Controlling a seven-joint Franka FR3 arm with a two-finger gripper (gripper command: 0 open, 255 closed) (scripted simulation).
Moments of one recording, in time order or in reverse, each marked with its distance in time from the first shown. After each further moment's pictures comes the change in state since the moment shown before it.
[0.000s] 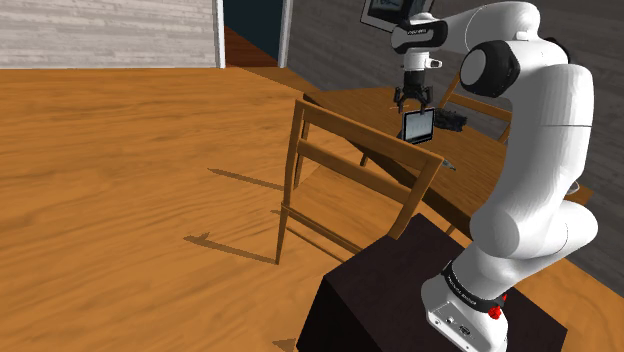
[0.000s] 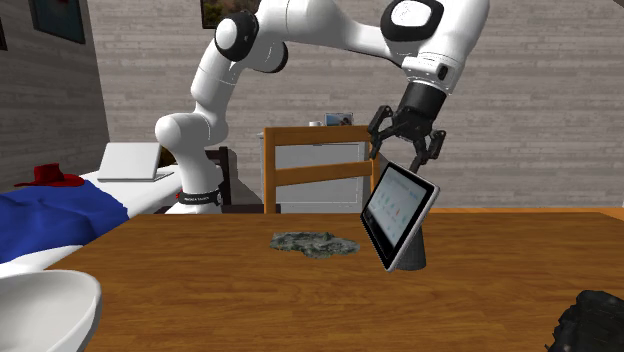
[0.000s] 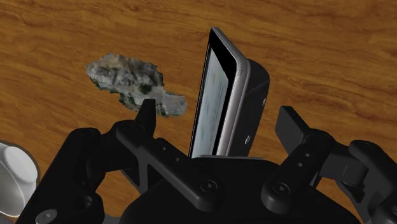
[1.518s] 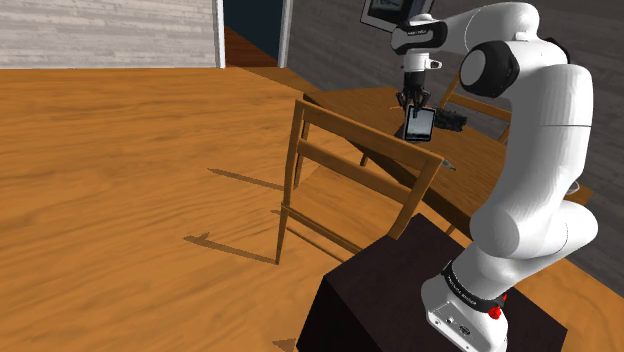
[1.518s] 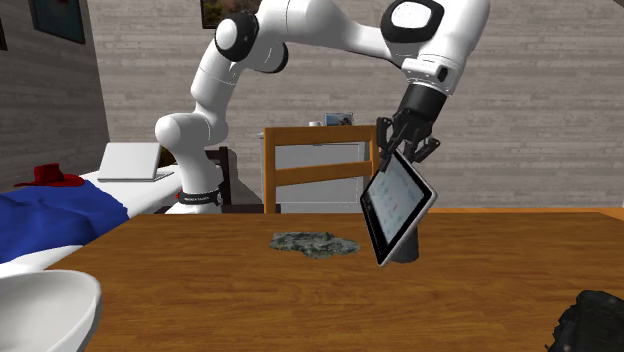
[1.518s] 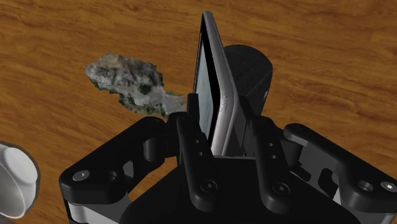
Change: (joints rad) arm -0.001 0.003 -0.001 -0.002 0.001 0.004 0.003
